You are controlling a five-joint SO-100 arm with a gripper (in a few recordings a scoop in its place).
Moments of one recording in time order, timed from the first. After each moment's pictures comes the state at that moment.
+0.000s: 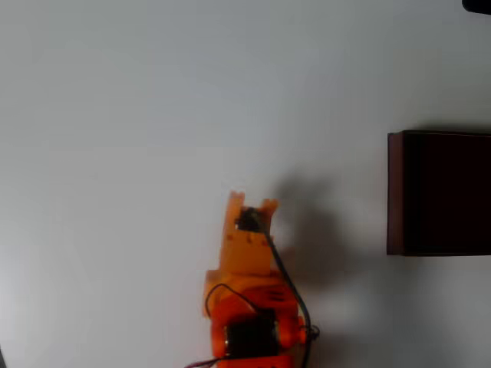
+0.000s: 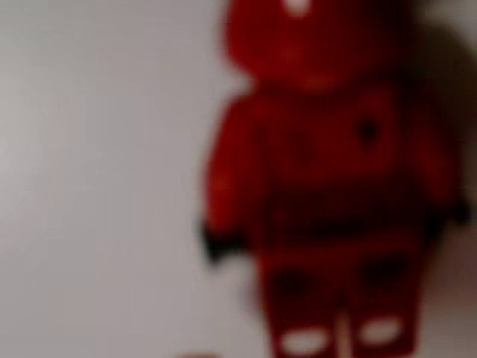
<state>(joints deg) -6.5 139.4 160.0 58.9 100.6</state>
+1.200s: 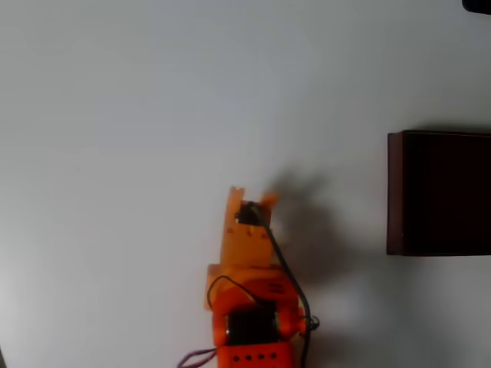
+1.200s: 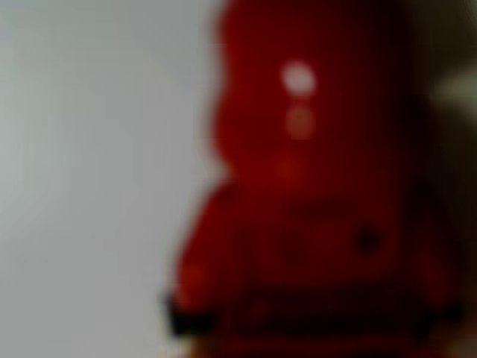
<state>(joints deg) -7.1 133.2 160.4 53.5 98.4</state>
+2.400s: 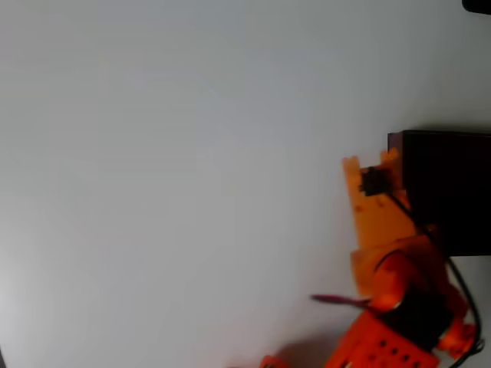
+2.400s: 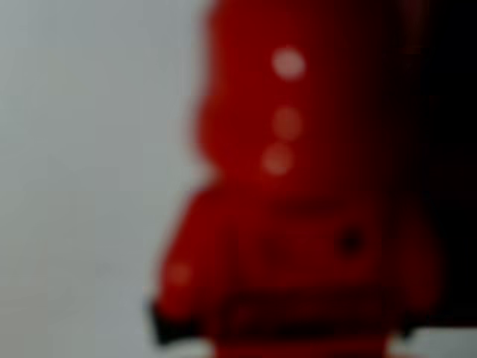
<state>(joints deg) 33.8 114.0 107.8 81.4 37.4</state>
